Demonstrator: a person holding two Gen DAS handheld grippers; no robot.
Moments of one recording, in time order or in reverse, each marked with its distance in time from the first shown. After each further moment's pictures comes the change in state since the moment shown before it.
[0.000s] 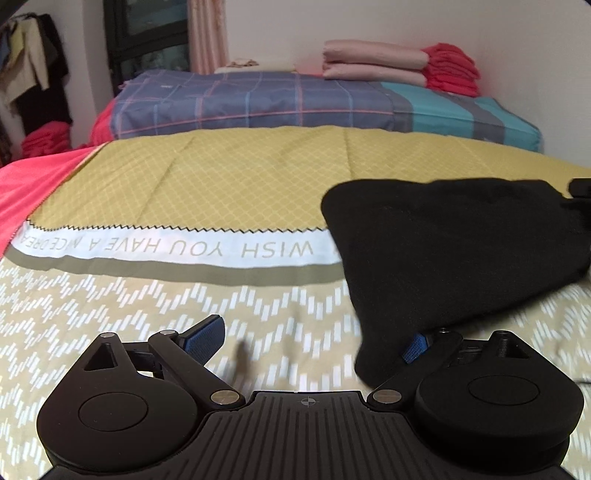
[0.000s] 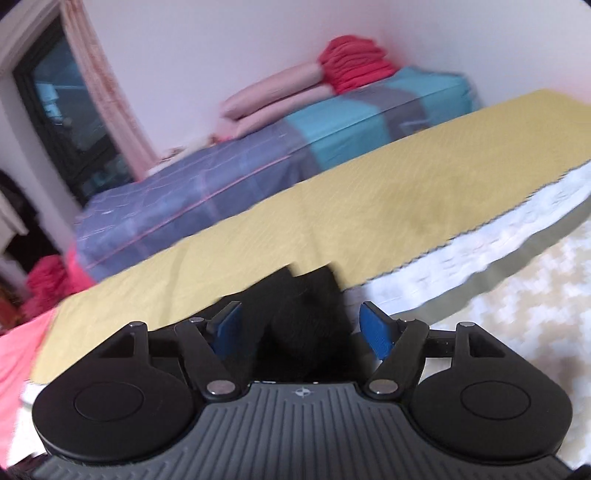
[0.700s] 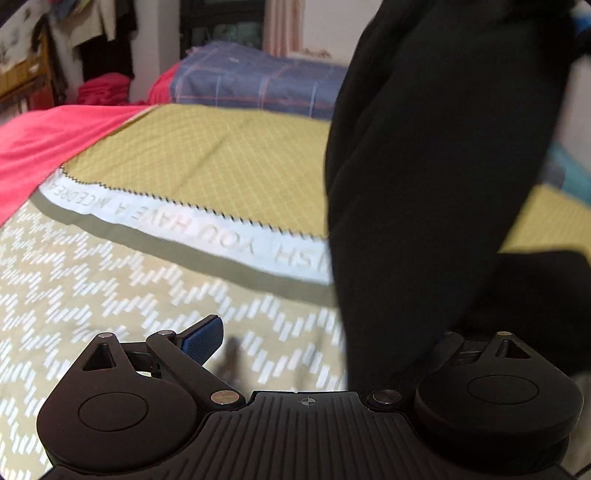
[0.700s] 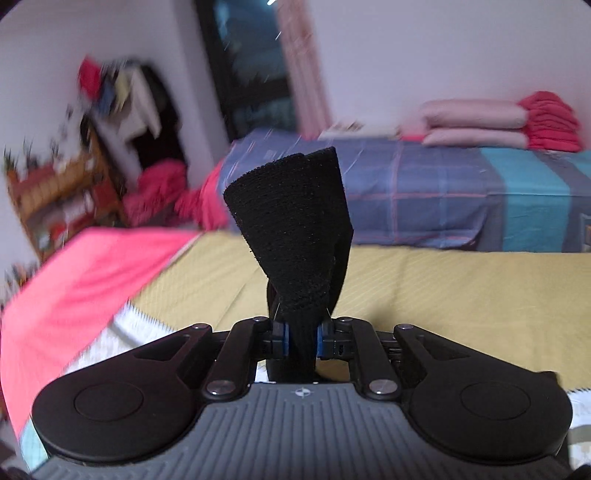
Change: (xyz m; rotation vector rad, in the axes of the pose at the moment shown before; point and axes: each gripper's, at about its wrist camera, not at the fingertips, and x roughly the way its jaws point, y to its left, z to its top) left arm 0.036 0.000 0.017 -0.213 0.041 0.152; right arm -0.027 0.207 0.016 -0.416 0.045 0.398
